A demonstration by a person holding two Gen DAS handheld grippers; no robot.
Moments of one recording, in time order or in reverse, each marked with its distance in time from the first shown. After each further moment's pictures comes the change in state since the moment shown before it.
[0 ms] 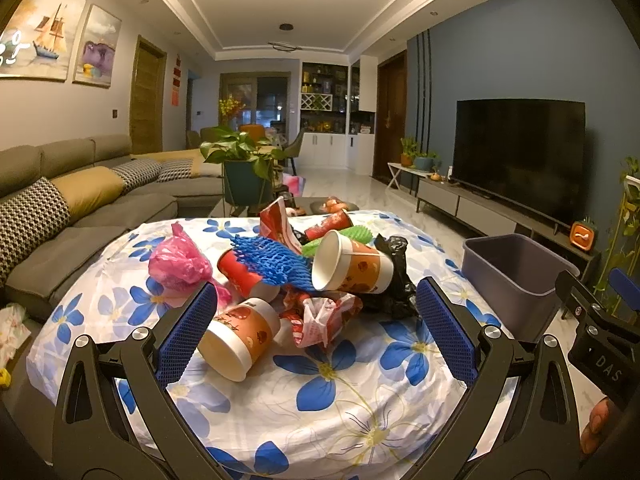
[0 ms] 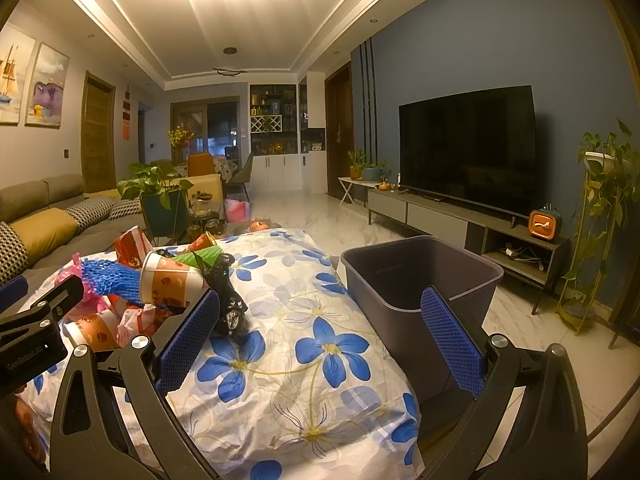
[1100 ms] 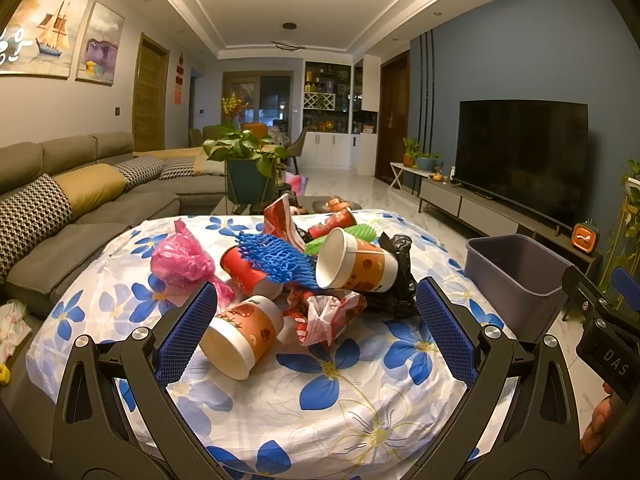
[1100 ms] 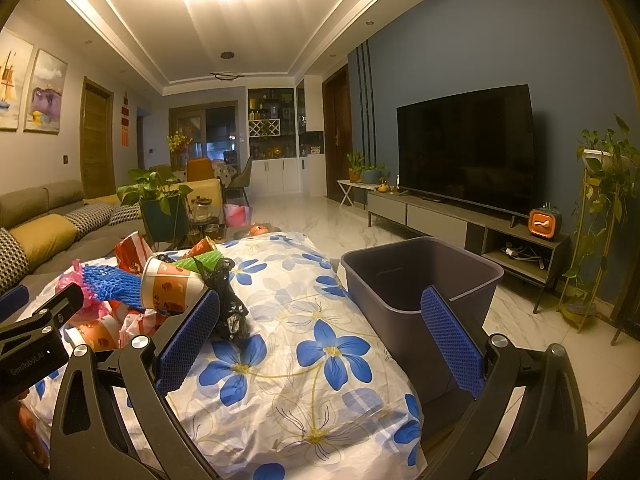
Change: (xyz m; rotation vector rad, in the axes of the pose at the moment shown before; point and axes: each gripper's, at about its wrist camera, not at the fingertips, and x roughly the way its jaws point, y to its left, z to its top) left arm 0.000 0.004 0.000 -0.007 0.003 0.002; right arm -0.002 -0.001 0.005 0.007 -0.010 -0.001
